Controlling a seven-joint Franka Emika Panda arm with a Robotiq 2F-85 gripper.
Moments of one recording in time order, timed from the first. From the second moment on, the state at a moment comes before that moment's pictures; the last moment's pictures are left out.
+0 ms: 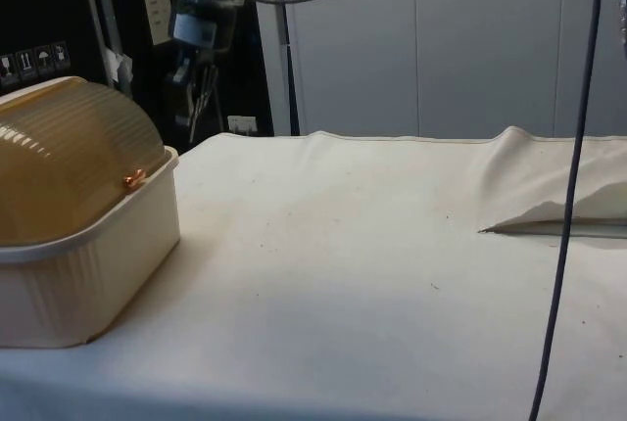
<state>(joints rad) 0.11 0.22 0.03 -2.14 0.11 2.71 -0.14</state>
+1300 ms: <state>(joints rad) 0.11 0.37 0.06 -2.05 0.21 2.78 -0.14</state>
